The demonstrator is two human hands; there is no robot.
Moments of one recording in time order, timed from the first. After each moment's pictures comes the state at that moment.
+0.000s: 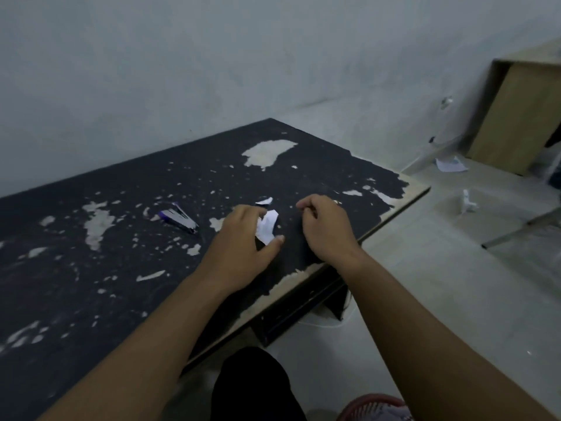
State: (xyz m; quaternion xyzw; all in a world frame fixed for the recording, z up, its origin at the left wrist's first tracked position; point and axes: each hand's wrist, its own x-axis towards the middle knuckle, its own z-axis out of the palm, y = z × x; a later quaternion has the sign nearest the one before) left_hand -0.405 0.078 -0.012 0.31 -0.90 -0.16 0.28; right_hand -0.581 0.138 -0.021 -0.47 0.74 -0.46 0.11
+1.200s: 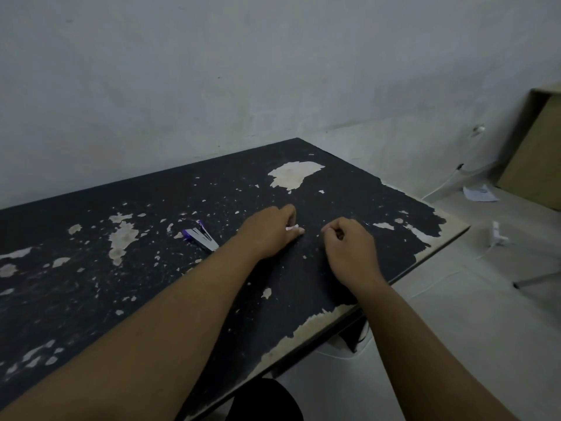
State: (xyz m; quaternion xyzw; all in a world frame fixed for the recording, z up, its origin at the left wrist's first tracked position) left_hand -0.460 -0.021 -0.002 0.37 -0.92 -0.09 0.11; right_hand -0.587 0.106 -0.023 -0.44 0.76 -0.47 0.07
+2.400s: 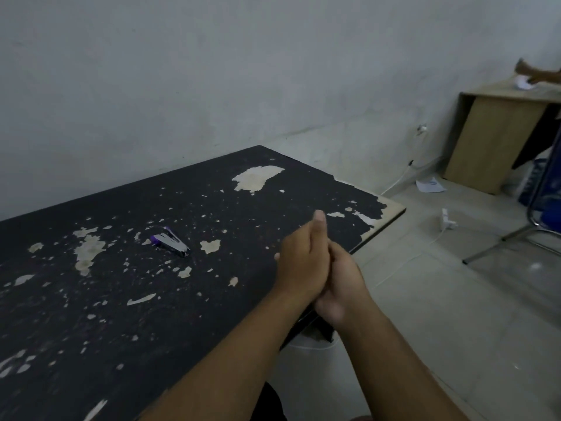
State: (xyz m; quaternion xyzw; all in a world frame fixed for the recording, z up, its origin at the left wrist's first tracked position) left_hand -0.500 0.153 0.006 0.30 -0.75 -0.43 0.40; right_hand -0.552 0.202 -0.010 -0.08 0.36 -0.76 0.54
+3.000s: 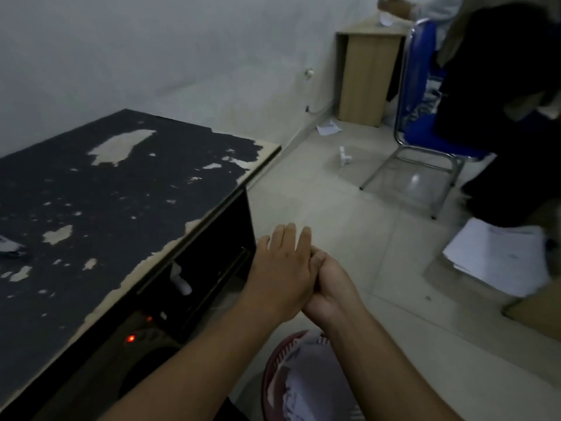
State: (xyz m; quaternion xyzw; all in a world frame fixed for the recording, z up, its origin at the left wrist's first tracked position) left_hand -0.547 0.284 -0.059 0.12 -0.99 -0.01 0.05; right_hand -0.598 0.354 -0.081 0.16 0.28 -0.83 0.45
